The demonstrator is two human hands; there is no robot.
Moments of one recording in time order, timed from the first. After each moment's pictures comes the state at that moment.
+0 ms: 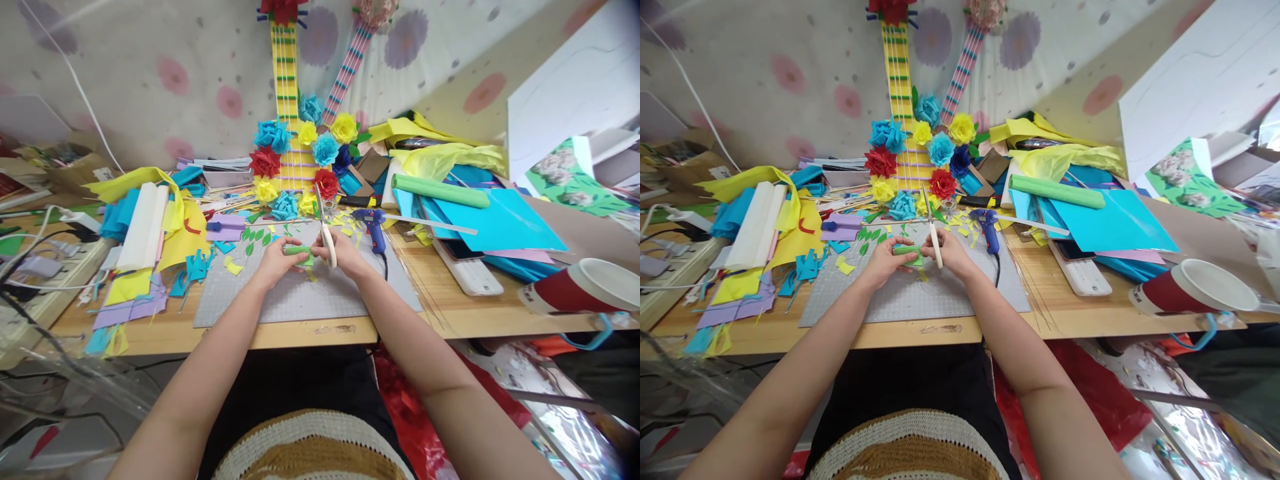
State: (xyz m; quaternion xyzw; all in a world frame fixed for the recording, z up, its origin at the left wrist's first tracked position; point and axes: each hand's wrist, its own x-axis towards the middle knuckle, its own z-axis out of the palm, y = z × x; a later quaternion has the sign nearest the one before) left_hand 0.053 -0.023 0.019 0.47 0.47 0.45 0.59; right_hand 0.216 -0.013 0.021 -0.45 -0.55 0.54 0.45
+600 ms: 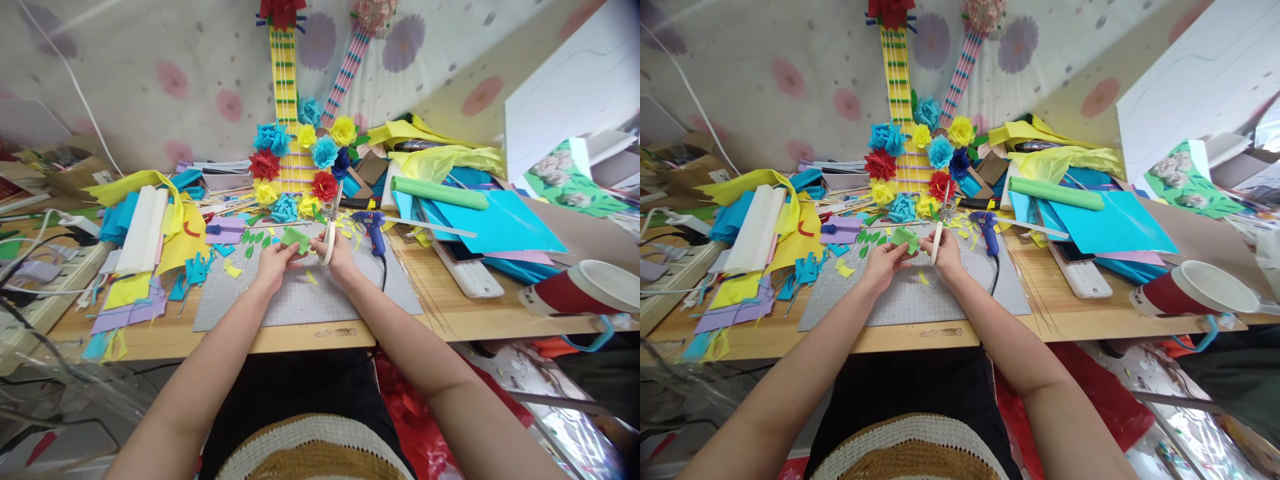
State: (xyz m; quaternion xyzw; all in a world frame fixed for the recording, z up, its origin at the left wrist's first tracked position) left_hand 0.061 -0.019 0.015 0.32 0.47 0.53 0.63; right_hand 0.194 -0.009 0.014 -0.48 -0.45 0.50 0.56
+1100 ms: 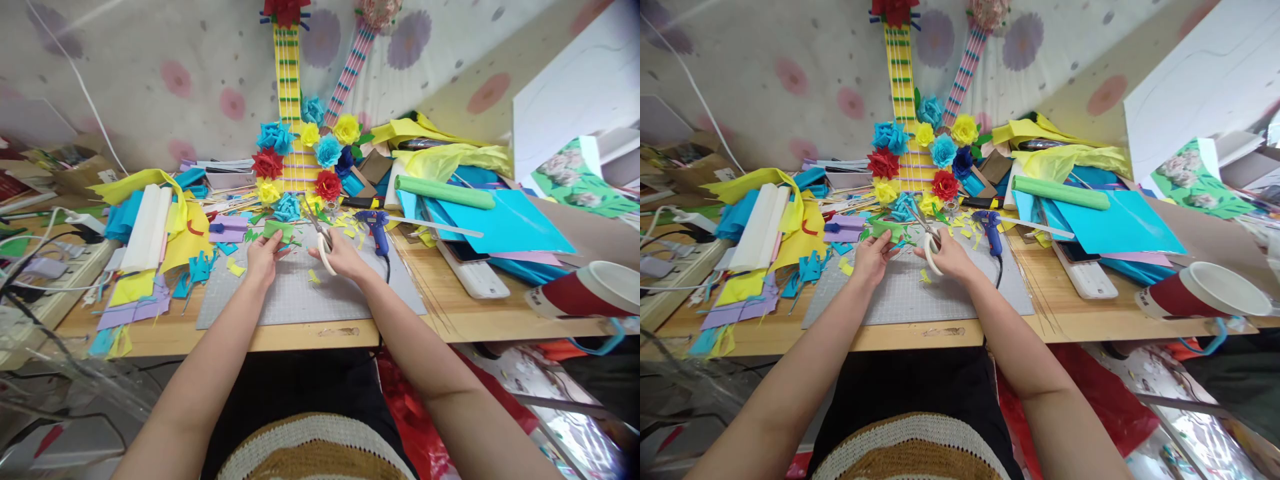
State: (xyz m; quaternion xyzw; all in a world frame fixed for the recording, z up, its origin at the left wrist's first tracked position) left_hand 0.044 -0.011 0.023 0.28 0.44 0.62 0.58; right_hand 0.216 -0.018 0.027 -0.58 -0.68 0.32 0.31
